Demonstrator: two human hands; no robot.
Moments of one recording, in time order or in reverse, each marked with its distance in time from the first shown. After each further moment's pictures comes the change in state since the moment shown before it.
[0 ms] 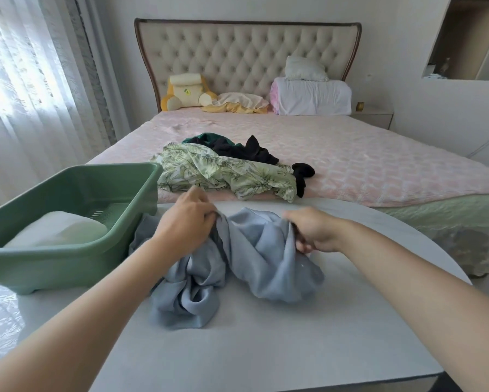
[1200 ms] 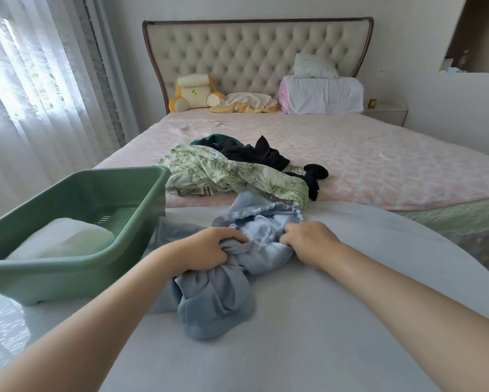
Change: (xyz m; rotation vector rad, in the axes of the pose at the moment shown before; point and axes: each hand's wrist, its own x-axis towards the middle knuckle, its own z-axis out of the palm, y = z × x) left_hand 0.001 0.003 0.005 -0.318 -0.658 -0.132; right_hand 0.071 0.039 0.014 -1.496 0.233 -0.463
